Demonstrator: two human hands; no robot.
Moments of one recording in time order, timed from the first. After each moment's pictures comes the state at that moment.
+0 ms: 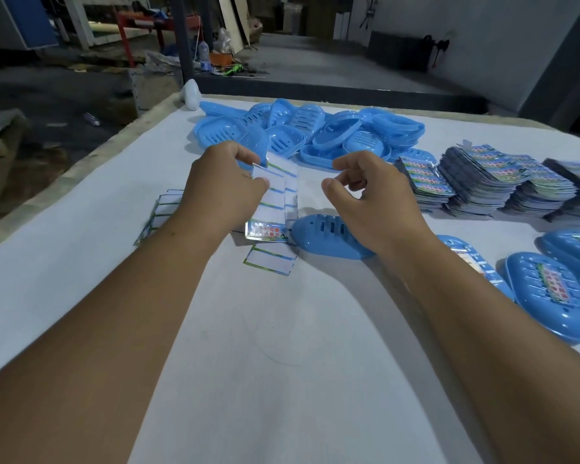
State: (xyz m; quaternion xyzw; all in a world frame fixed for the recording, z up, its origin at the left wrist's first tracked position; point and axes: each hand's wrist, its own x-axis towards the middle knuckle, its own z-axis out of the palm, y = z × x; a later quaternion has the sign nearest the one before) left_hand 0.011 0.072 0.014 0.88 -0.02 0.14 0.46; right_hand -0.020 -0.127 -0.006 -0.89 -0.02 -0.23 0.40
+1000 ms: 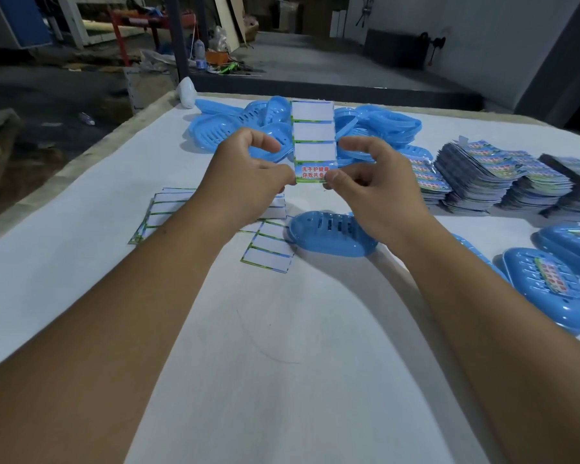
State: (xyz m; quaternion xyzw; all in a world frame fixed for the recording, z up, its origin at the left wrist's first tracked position) left_hand -0.003 0.053 0.024 0.81 -0.07 0.07 0.57; right_hand -0.014 -0.133 -0.003 -0.83 -0.04 -0.22 0.52
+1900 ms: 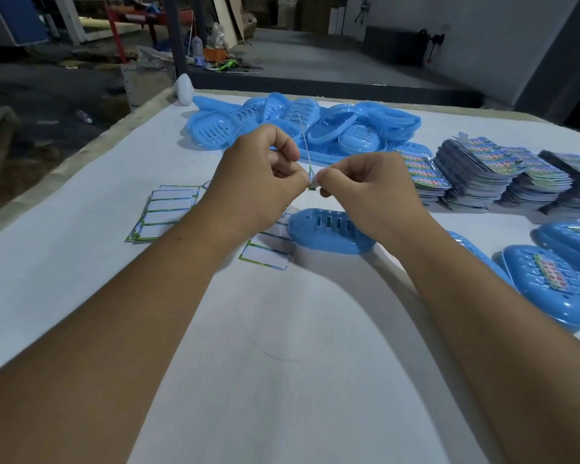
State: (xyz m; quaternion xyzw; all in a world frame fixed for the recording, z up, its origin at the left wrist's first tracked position) left_hand -0.005 0.046 0.016 0.83 -0.19 0.14 0.50; right_hand -0.025 -0.122 0.006 -0.84 -0.03 -0.20 0.50
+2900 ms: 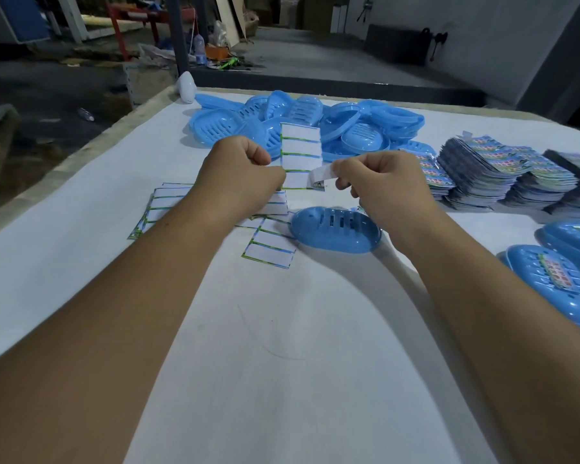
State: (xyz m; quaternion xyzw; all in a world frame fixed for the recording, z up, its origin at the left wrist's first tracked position) left_hand 0.009 0.057 0.016 0.85 -0.03 0.10 0.52; right_hand -0.020 -0.128 0.007 -0.82 0.05 -0.17 0.55
